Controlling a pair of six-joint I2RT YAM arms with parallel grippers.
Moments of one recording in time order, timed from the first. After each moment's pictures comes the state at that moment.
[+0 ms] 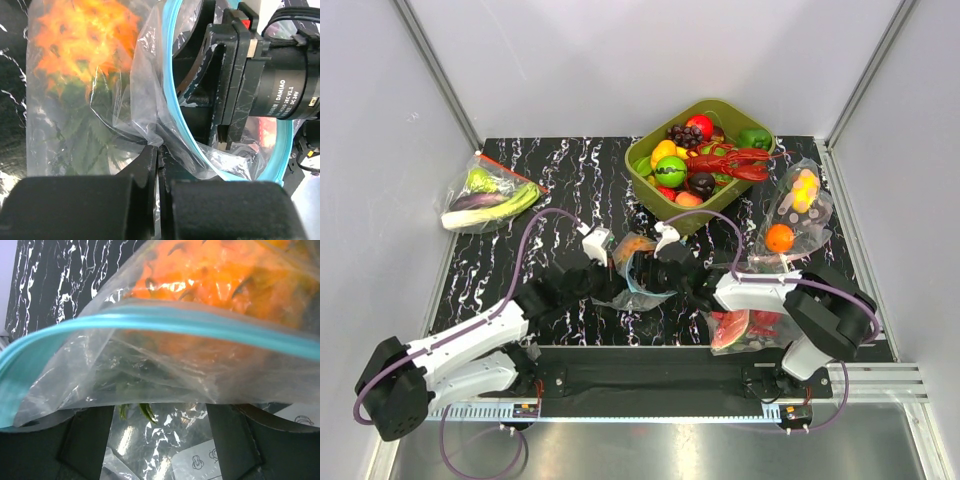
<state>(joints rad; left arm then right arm) -0.79 0.97 0.51 -0.05 0.08 -0.51 0.92 1.59 0.72 0.33 0.01 0.74</state>
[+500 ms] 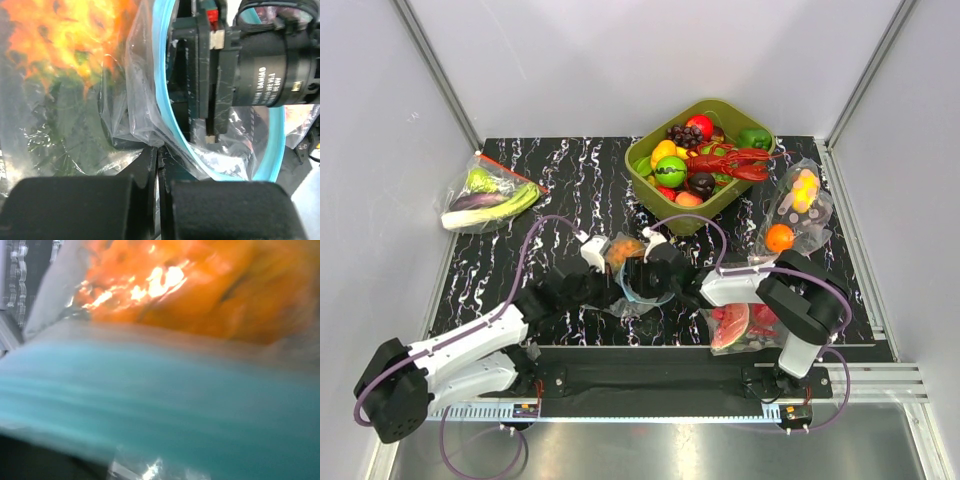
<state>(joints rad) -0.79 0.96 0.46 -0.07 0.09 -0.54 0.92 1.74 0.78 0.36 -0.13 0.74</state>
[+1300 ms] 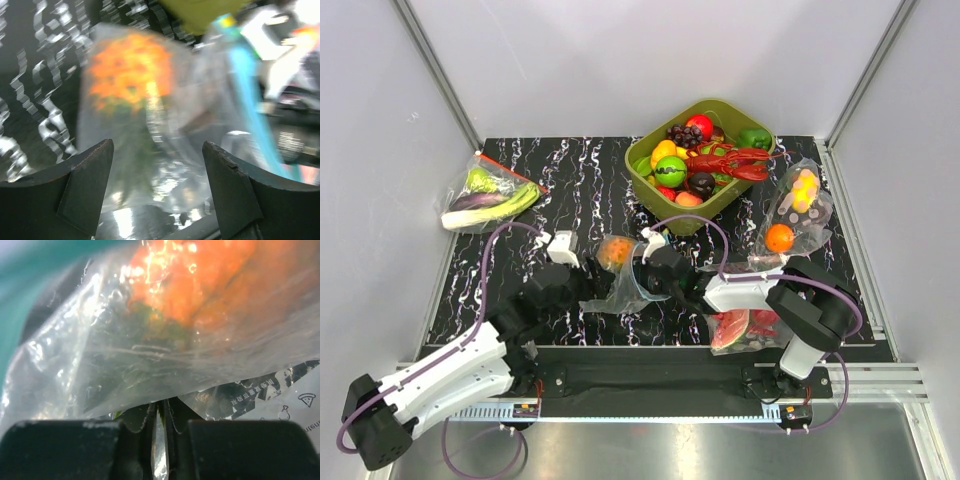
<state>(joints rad) -0.79 0.70 0.44 -0.18 -0.26 -0.61 0.96 1.68 0.75 0.44 -0.09 0.74</state>
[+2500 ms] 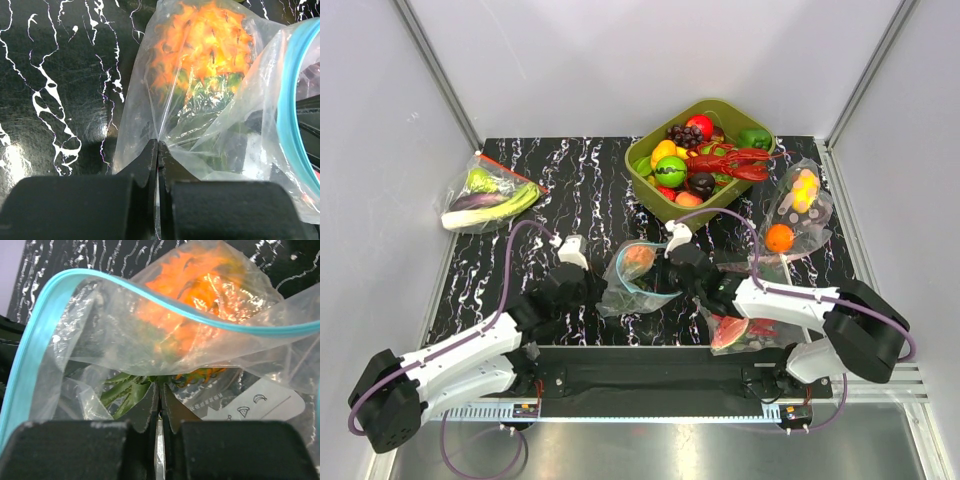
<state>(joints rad) -0.79 0.87 0.40 -0.11 -0.25 -0.70 0.94 1.40 0.69 0.20 0.09 0.68</state>
